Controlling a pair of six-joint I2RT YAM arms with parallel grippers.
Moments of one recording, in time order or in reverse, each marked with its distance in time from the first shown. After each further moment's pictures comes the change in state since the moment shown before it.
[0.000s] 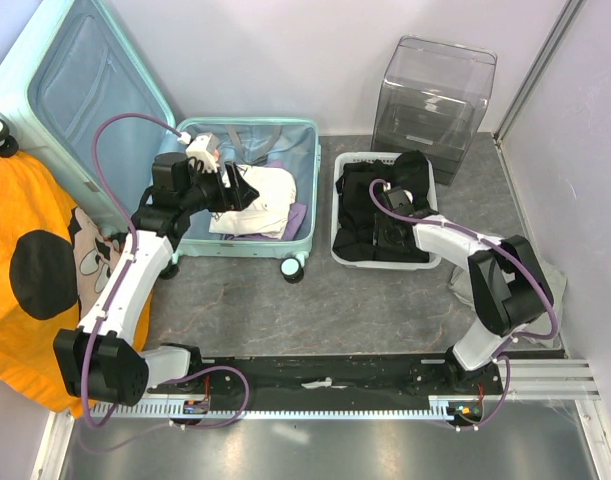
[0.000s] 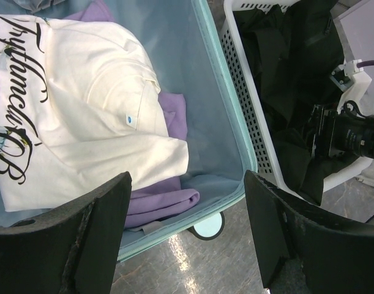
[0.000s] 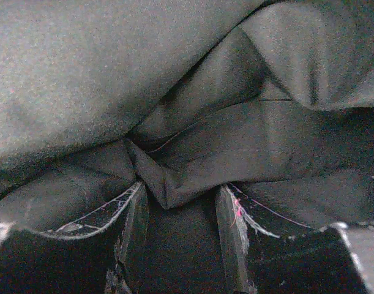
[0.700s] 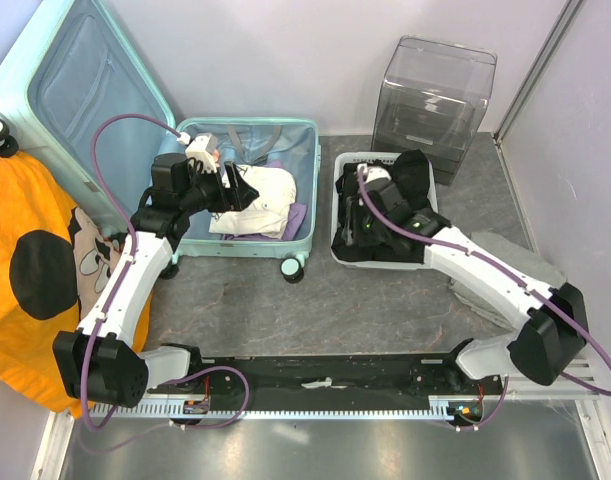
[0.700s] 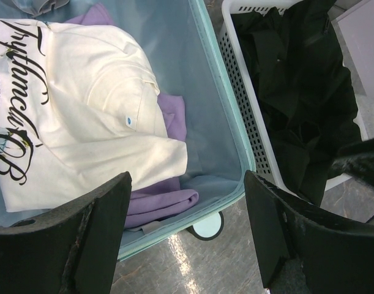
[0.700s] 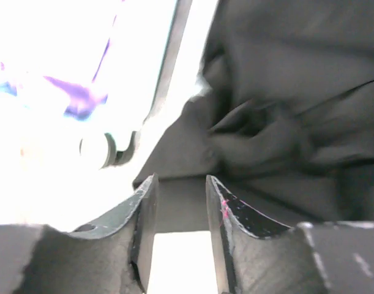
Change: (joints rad) left arm 0.000 -0.014 -0.002 0.002 -0.001 0.000; right arm 0.234 -0.308 0.176 -0.112 -0.027 0.023
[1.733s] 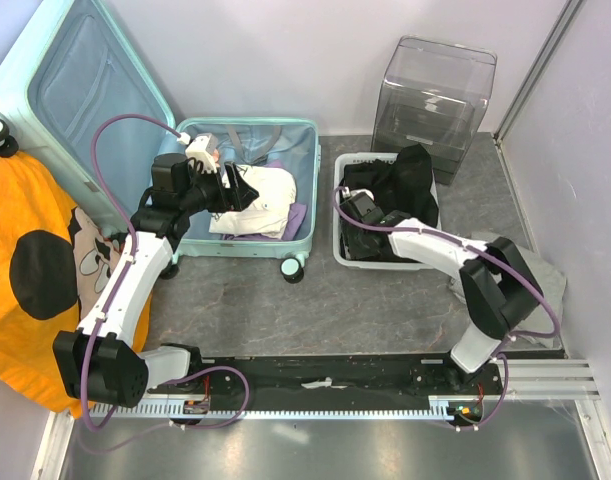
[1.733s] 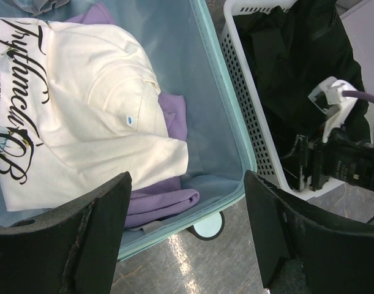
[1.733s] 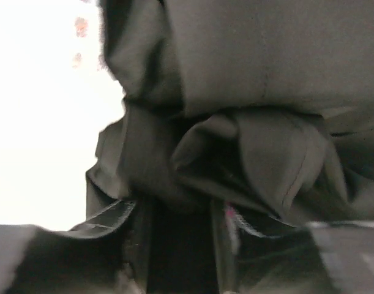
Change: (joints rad) left arm 0.000 0.000 -0.003 0.001 -0.002 0.000; right arm -0.010 0.328 -0.088 0.110 0.058 -0.071
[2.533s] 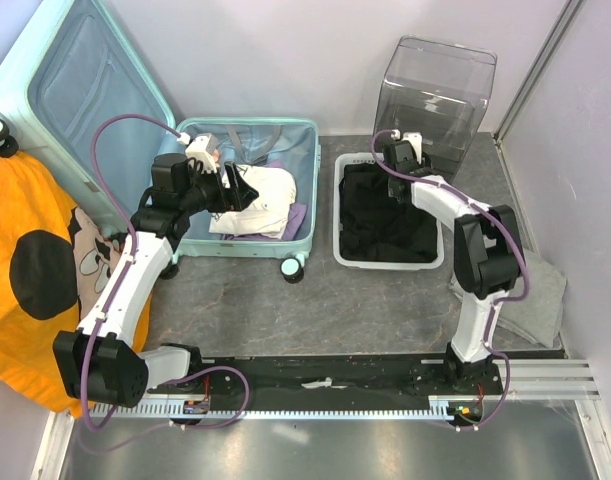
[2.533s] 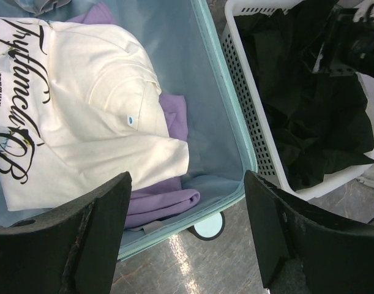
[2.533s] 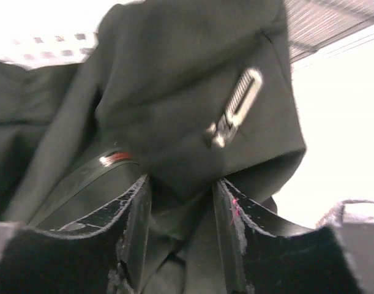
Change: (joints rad) left arm 0.000 0.000 0.000 0.000 -0.003 0.000; right arm -0.344 0.225 0.342 0.099 0.343 -0.204
